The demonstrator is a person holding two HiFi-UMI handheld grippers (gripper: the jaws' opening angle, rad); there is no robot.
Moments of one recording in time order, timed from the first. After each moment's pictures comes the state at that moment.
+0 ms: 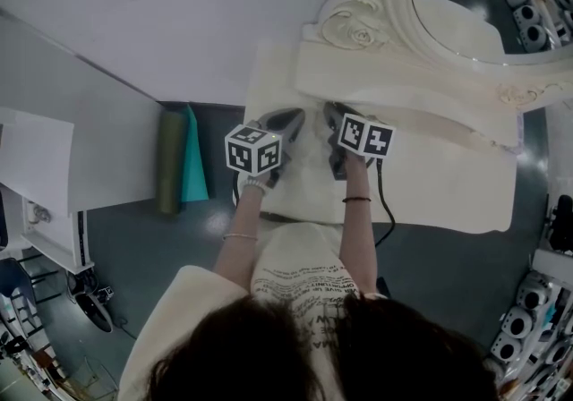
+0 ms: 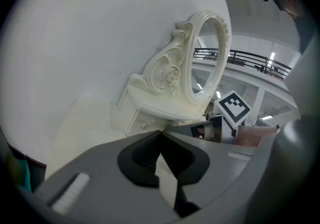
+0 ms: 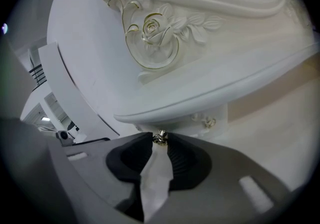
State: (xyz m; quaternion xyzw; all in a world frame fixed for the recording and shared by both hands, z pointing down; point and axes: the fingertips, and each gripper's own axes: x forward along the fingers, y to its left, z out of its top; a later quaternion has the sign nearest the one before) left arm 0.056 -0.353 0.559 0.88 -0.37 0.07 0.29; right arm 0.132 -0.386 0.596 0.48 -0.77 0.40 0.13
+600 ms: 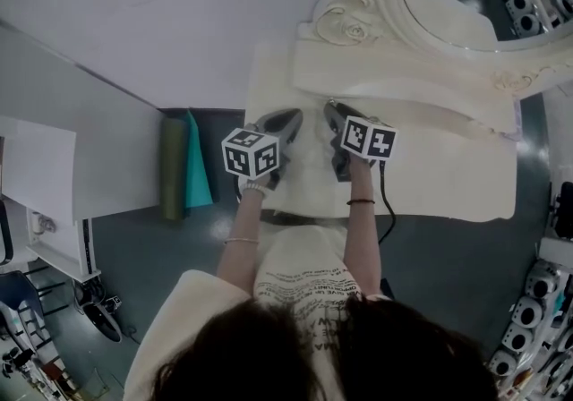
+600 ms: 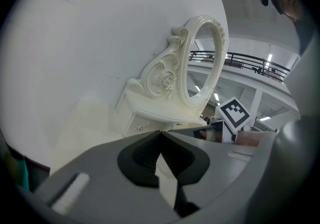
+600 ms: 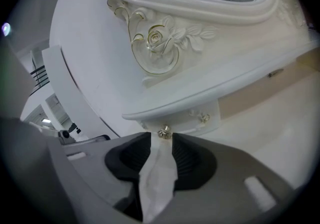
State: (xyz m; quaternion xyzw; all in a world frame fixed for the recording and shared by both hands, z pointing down) left arm 0.052 -0.340 0.543 0.88 -0.37 0.05 0.28; right arm 0.136 -0.367 0.583 0.48 -0.78 0.39 0.11
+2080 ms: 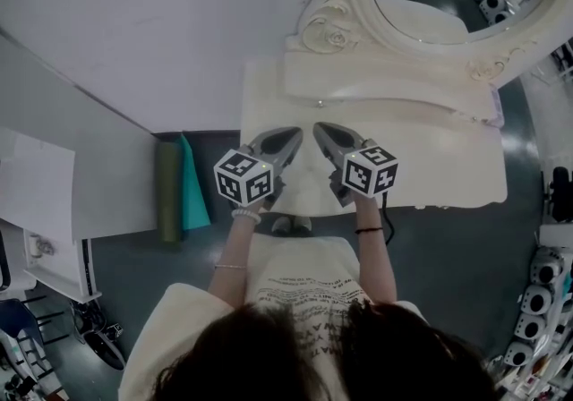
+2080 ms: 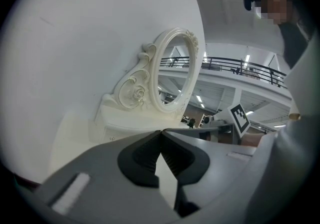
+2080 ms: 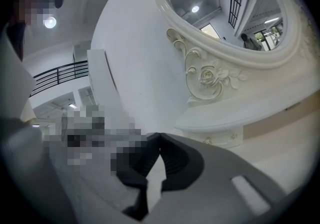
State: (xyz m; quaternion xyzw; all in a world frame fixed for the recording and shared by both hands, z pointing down) left arm 0.062 -0.275 0.476 0.93 -0.30 0.01 0.22; right arm 0.100 -0.286 0.487 0.39 -0.88 0.26 0.04
